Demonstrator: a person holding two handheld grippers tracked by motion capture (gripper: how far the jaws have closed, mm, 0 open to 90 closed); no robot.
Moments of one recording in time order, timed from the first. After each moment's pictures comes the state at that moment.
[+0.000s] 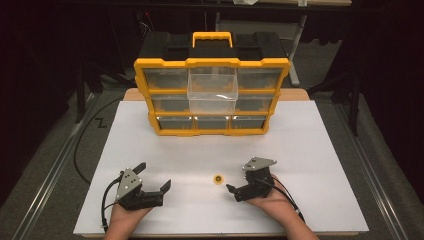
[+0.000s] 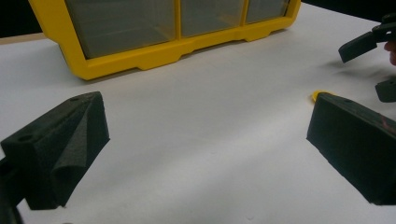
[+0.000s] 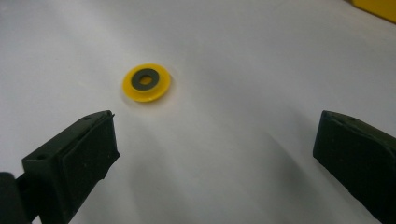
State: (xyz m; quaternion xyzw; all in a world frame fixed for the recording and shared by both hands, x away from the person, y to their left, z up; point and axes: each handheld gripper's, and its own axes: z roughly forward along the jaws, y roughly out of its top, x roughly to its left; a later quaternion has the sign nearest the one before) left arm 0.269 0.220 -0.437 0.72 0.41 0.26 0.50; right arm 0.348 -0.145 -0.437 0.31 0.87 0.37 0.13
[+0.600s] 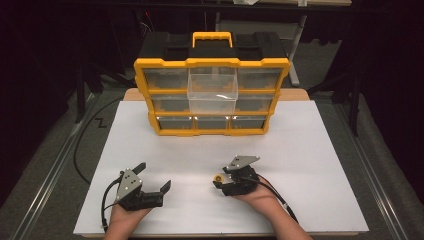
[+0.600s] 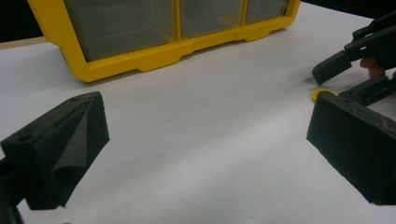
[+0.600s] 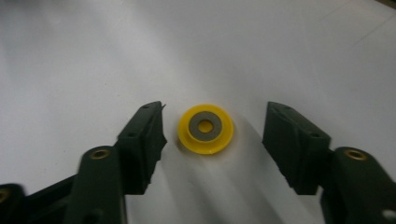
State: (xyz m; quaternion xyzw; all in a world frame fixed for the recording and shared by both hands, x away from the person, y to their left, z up) left arm 0.268 0.219 -0.438 0.72 0.41 0.26 0.50; right arm 0.355 -0.107 -0.439 0.25 0.88 0.38 0.09
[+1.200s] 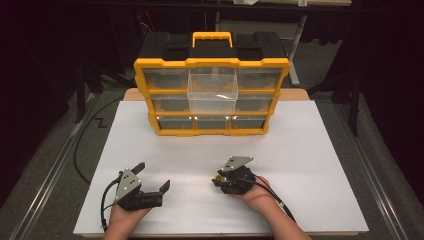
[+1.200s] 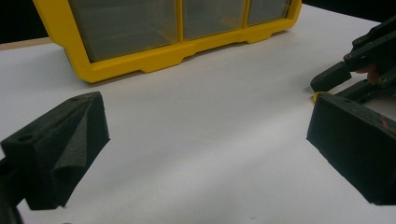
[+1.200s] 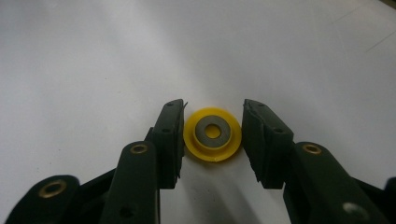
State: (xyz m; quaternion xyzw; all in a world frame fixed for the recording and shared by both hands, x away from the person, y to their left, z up) left arm 0.268 0.221 -0.437 0.72 0.41 0.26 0.50; right arm 0.355 -0.099 -0.439 0.23 0.90 0.36 0.10
